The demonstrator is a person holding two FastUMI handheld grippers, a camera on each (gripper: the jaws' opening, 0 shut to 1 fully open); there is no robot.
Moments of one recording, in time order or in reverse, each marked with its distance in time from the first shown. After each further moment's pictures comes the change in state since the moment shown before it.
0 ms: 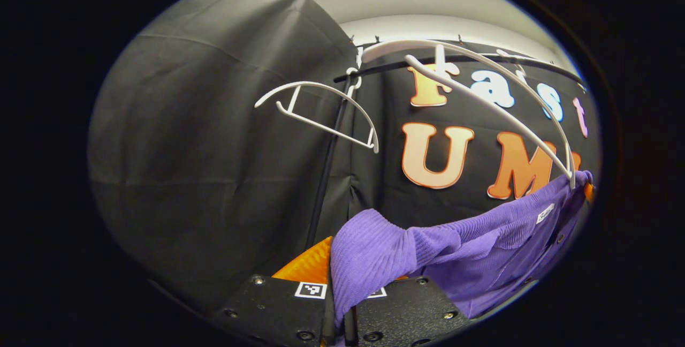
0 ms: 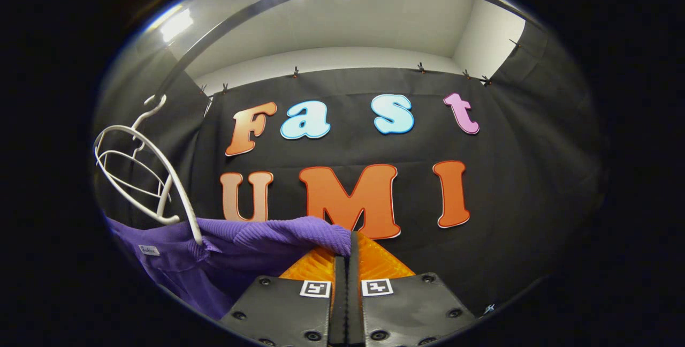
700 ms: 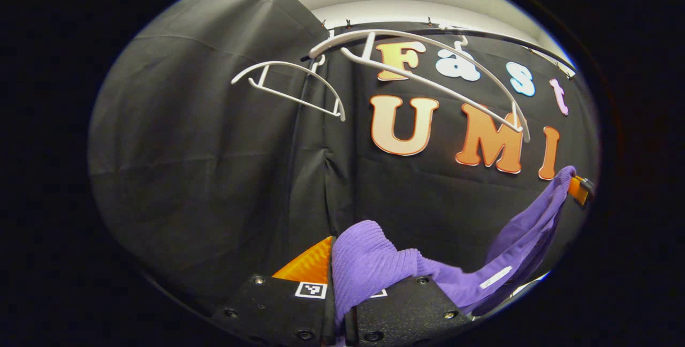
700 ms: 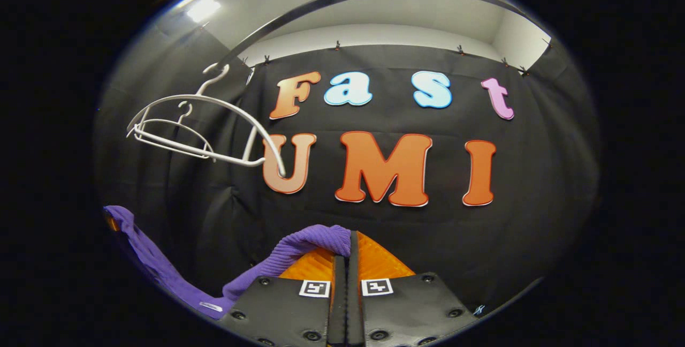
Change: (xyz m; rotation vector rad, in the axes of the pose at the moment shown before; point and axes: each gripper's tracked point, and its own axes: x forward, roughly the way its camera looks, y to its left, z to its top) left arm -0.048 -0.066 -0.054 0.031 0.126 -0.166; right arm -0.074 0.082 -0.038 -0.044 0.178 0.268
